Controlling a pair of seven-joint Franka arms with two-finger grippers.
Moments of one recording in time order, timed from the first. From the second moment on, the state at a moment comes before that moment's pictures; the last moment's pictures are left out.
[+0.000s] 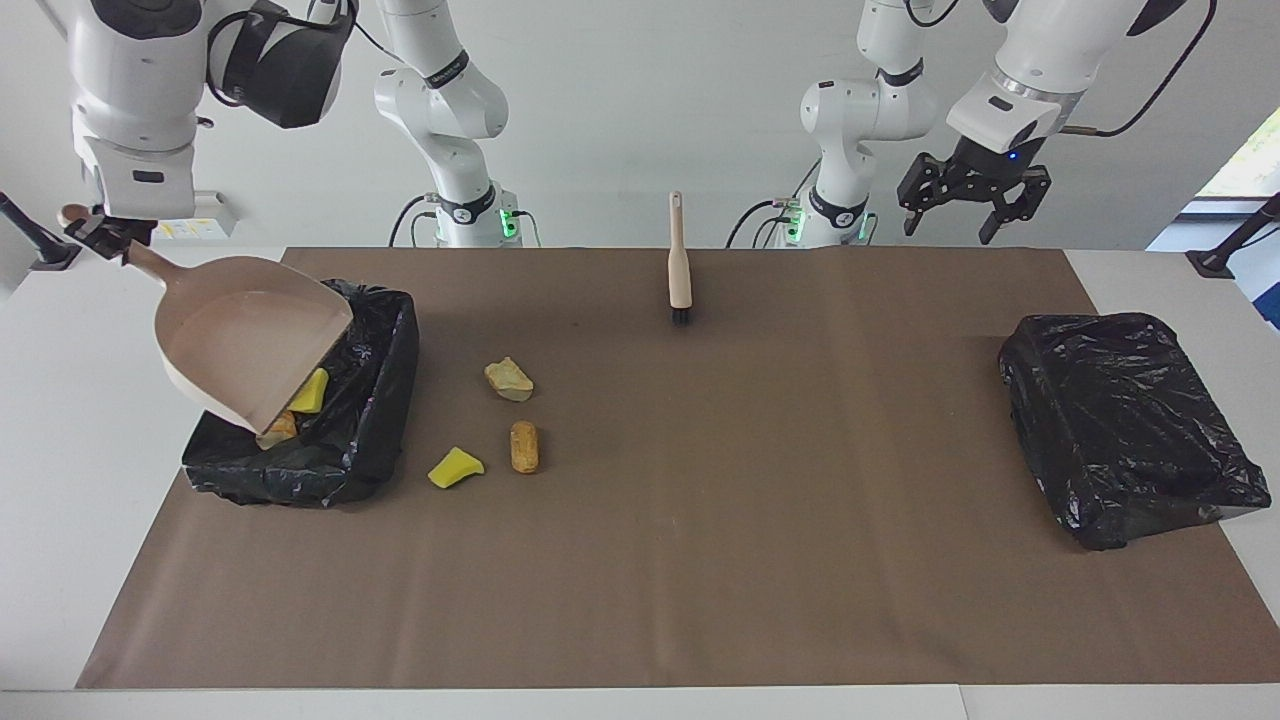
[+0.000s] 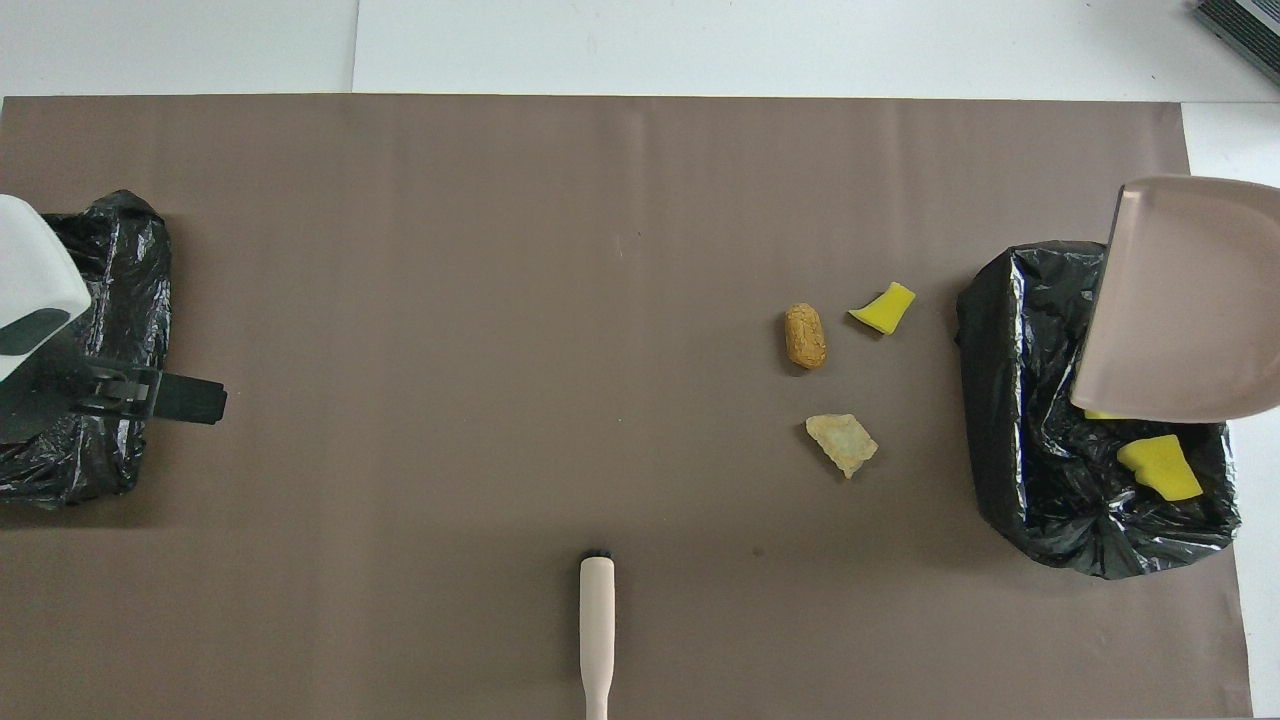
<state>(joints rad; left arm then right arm) -0.11 -0.14 -0.06 -1.63 -0.03 1.49 0.03 -0.20 0.02 0.14 -1.57 -0.55 1.57 -1.16</state>
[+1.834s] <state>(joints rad) -0.04 0.00 -0.01 -1.43 -0.01 1.41 0.11 0.50 0.69 0.16 -1.23 0.05 1.87 0.65</state>
